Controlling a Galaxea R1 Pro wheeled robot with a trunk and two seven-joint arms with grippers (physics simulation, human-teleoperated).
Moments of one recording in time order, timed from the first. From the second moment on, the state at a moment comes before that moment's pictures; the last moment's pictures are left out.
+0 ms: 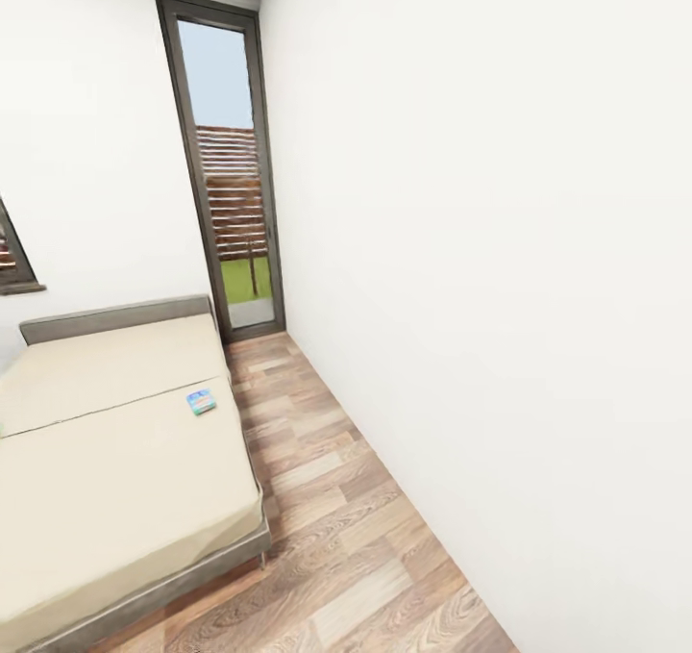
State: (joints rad) left arm 0.00 -0.03 0.01 0.01 0.00 -0.07 0.06; right arm 0.00 0.05 0.00 0.00 -0.01 -0.13 -0.04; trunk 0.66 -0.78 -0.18
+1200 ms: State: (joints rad) left arm 0.00 -0.03 0.01 0.01 0.01 -0.07 0.06; right arm 0.00 0.05 -0.01 0.00 -0.01 -0.13 -0.04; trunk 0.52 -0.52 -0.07
